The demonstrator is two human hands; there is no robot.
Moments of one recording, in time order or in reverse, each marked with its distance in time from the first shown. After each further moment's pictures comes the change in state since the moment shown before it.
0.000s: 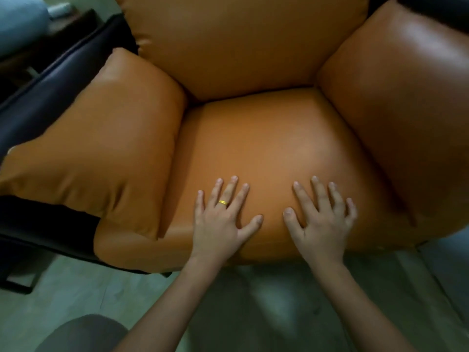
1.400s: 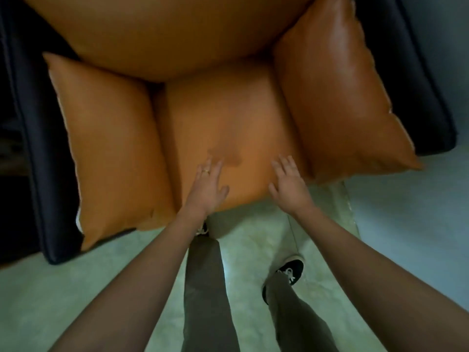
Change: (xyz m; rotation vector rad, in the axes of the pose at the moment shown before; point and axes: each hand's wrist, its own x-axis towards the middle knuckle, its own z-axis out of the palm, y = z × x) left_hand 0.111 0.004 -0.163 -0.488 -0.898 -0.203; right_hand 0.137 -0.041 -0.171 0.077 -1.048 0.254
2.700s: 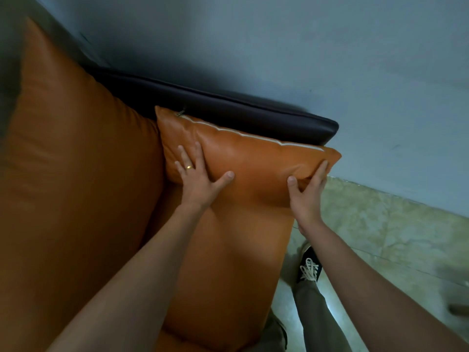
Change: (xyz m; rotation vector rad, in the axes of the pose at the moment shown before) left_hand 0.241 0.254 -0.095 0.247 -0.188 0.582; right_hand 0.033 0.048 -0.081 1.305 1.071 0.994
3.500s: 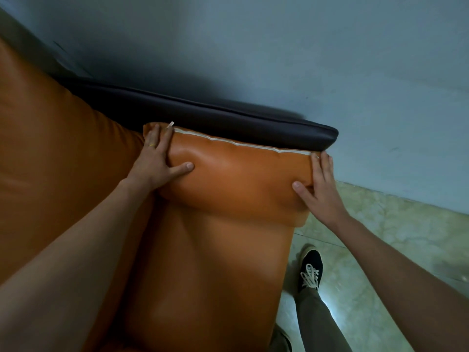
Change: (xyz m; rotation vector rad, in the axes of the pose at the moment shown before) left_hand 0.112 -0.033 -0.087 0.391 -0.073 0.255; right_hand 0.059 0.018 -0.039 -0.545 -0.184 -0.345
